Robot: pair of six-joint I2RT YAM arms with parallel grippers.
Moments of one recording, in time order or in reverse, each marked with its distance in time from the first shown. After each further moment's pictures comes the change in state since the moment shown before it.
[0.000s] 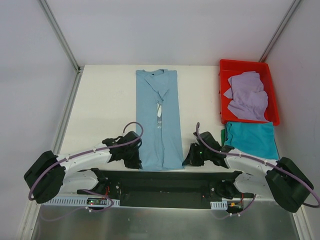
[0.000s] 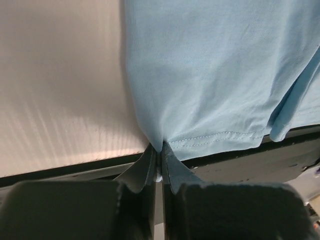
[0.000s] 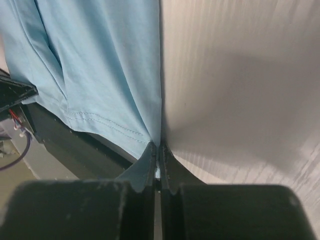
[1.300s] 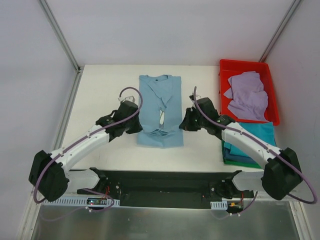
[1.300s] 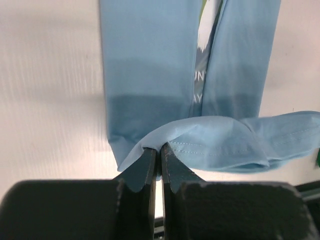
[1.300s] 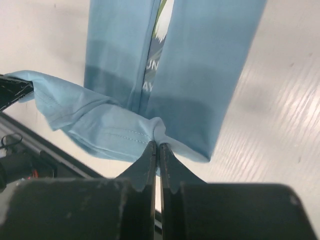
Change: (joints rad) left arm 0.175 0.003 0.358 0.010 -0.240 0.293; right arm -0.111 0.098 0.527 -0.224 0.153 -0.311
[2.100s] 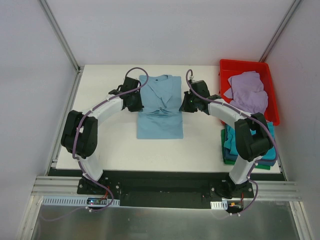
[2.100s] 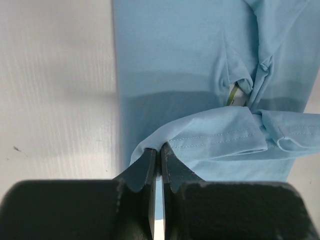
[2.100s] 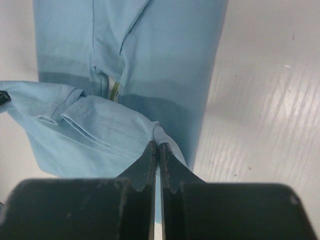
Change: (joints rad) left arm 0.261 0.570 0.398 0.088 0.142 0.216; right arm -0.182 0.493 0.331 0.089 0.001 -0.092
